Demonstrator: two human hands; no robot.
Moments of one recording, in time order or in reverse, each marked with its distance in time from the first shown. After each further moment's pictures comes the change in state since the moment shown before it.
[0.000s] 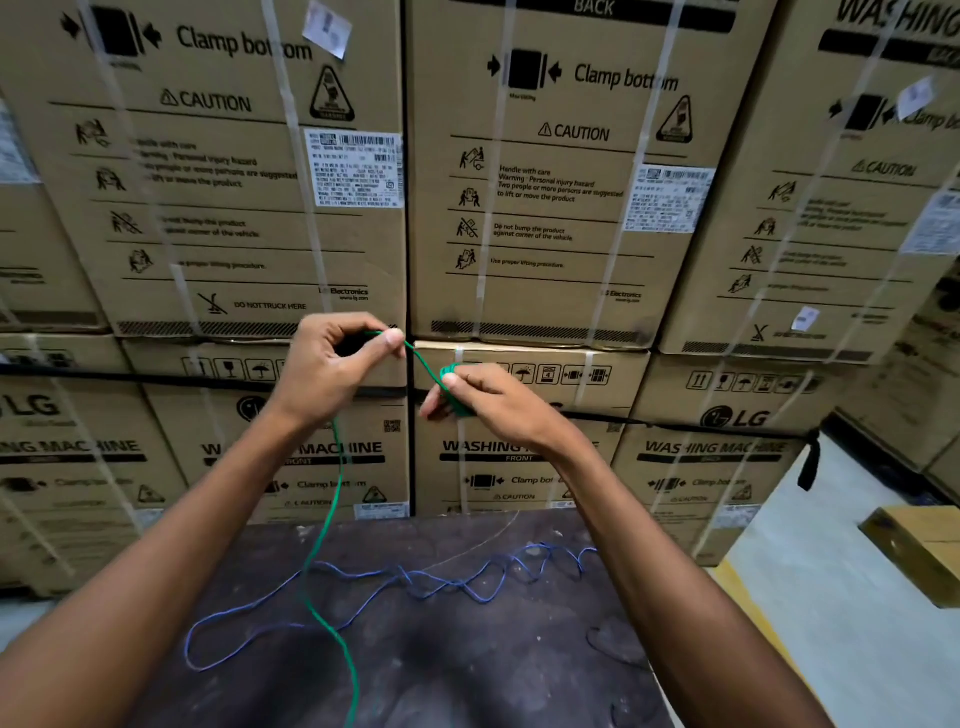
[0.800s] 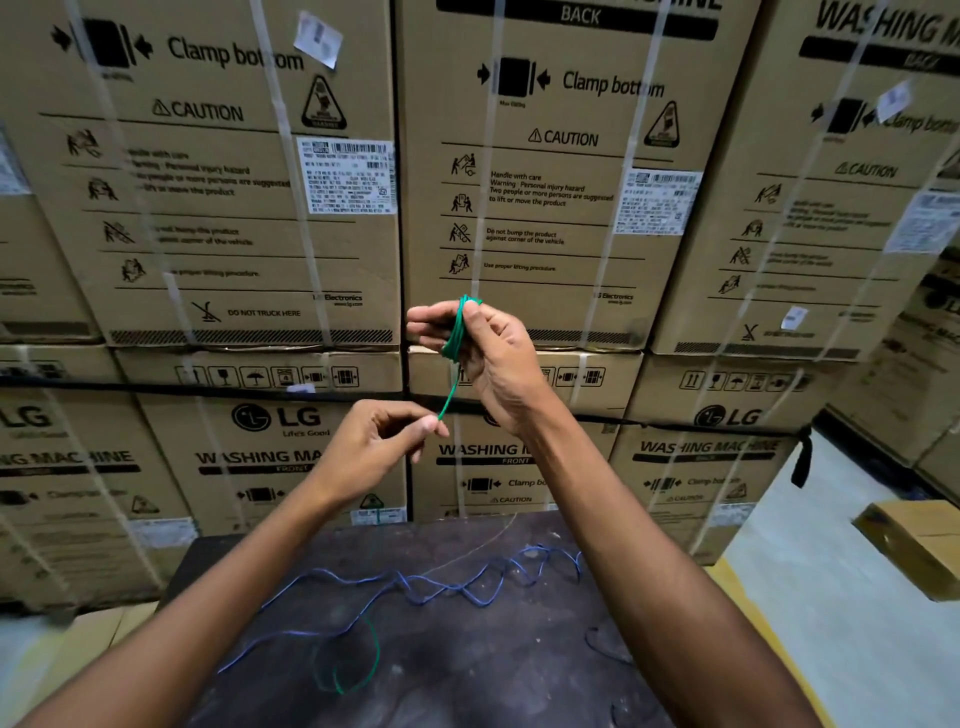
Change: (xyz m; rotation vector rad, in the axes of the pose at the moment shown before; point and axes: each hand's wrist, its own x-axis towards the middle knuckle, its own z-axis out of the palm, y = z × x) left_hand -0.052 -0.023 0.044 -0.168 -0.237 -0.226; right_hand 0.020 -0.033 0.004 0.608 0.253 -0.305
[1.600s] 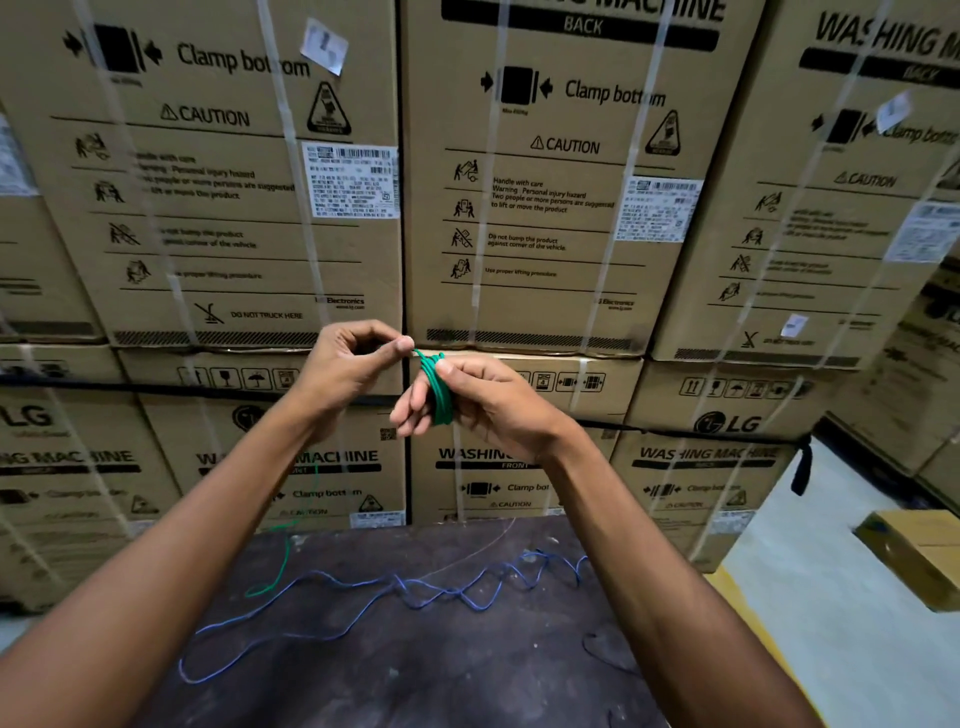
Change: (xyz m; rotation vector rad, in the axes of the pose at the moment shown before) left_hand 0.050 0.021 -0.046 -0.192 0.191 -0.007; right_hand -0.029 -0.016 0.004 -0.023 -0.436 0.275
